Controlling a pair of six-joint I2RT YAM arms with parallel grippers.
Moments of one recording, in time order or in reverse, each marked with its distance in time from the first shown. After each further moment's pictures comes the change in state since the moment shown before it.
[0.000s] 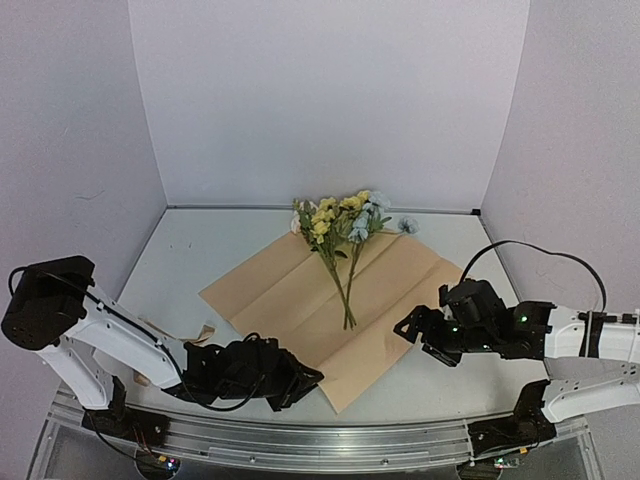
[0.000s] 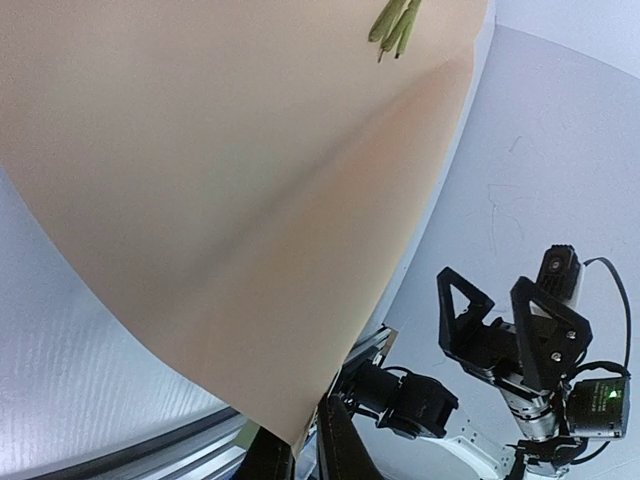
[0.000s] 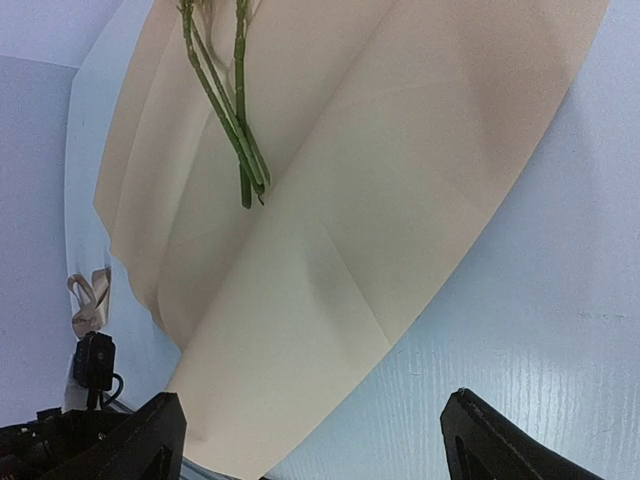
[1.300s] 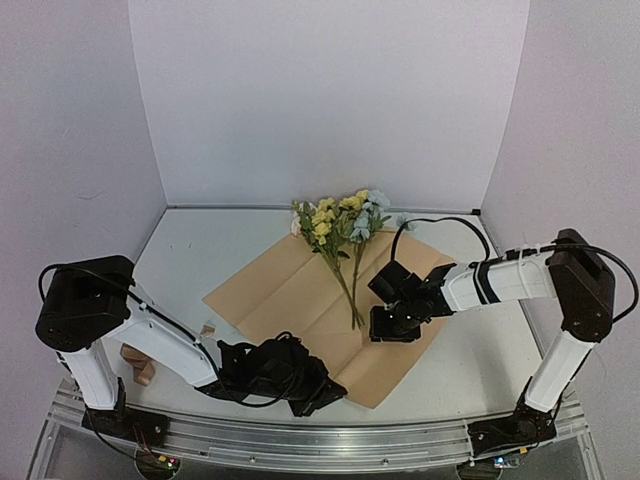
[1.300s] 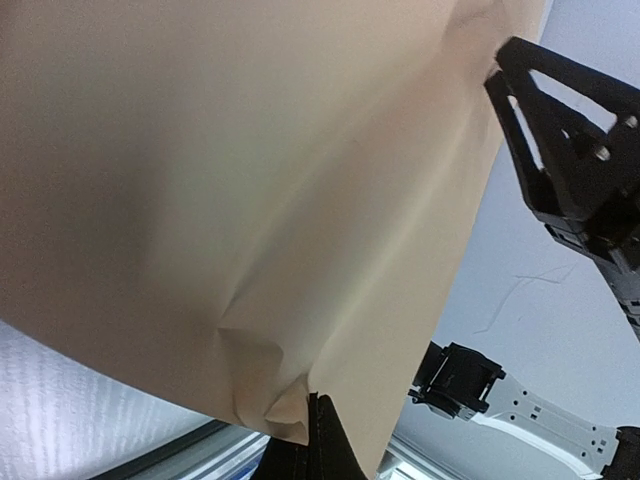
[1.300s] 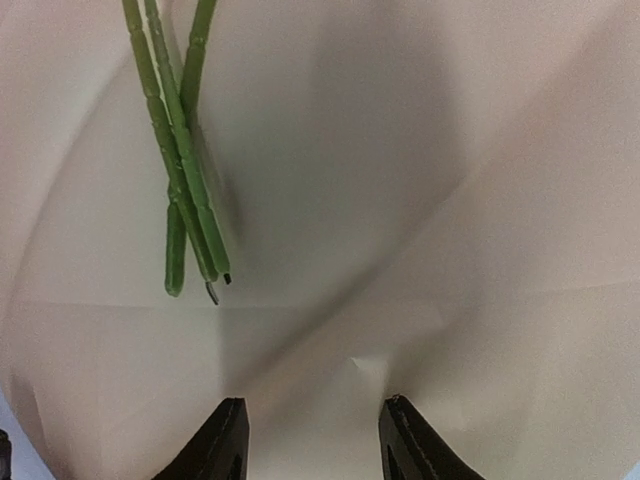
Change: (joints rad) left arm 0.016 0.198 0.175 -0.028 0.217 0.019; right arm -0.050 0.721 0.442 -0.098 0.047 -0.379
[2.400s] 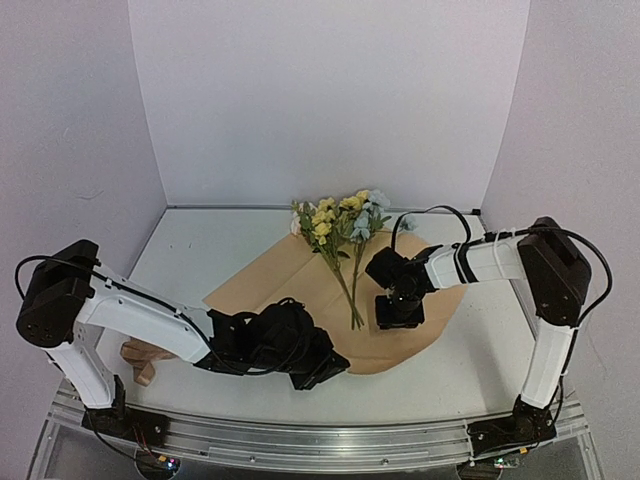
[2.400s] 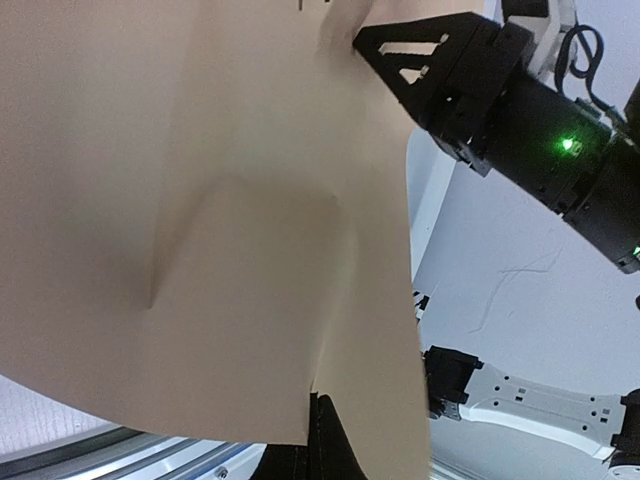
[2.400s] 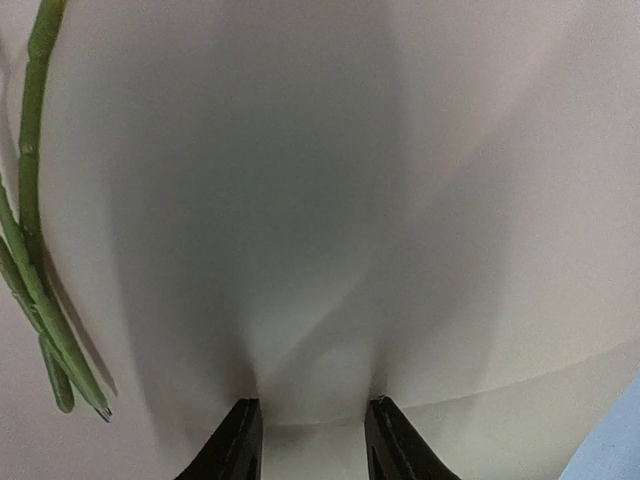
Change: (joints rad) left arm 0.057 -0.118 0.139 -0.270 -0.024 0.169; right arm -0.114 0.167 0.198 -0.189 0.058 -0.095
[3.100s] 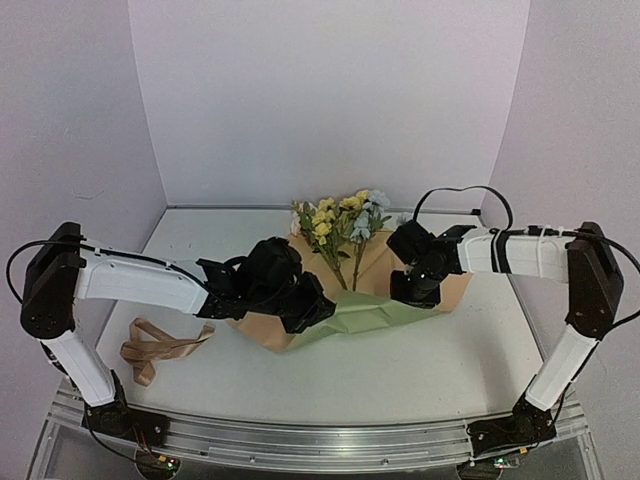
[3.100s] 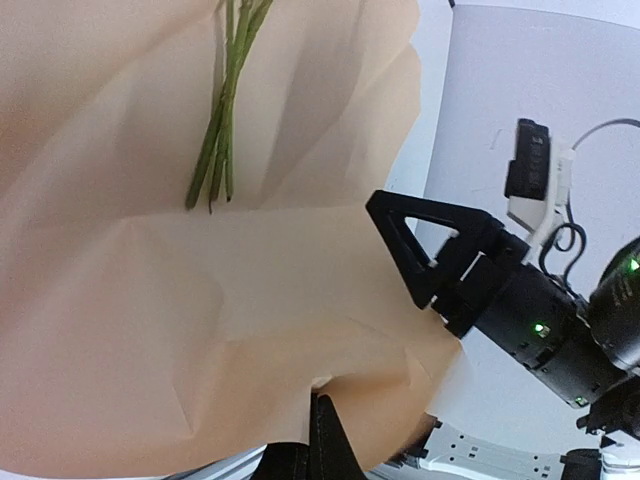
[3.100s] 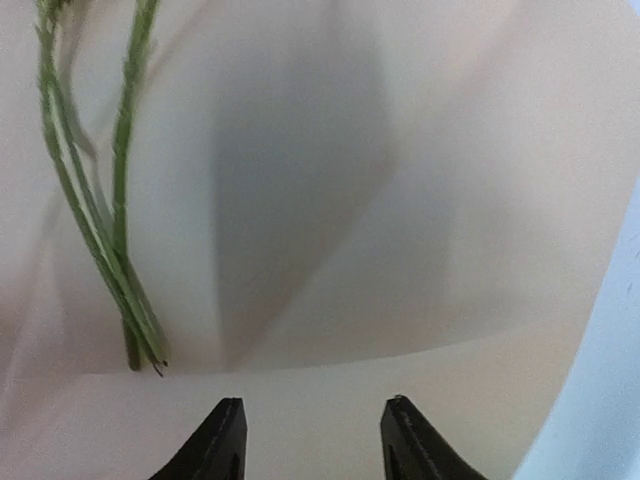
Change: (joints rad) left arm 0.241 -0.020 0.173 -0.184 0.090 0.228; right arm -0.055 -0.190 0.000 -0.083 -0.008 -0.003
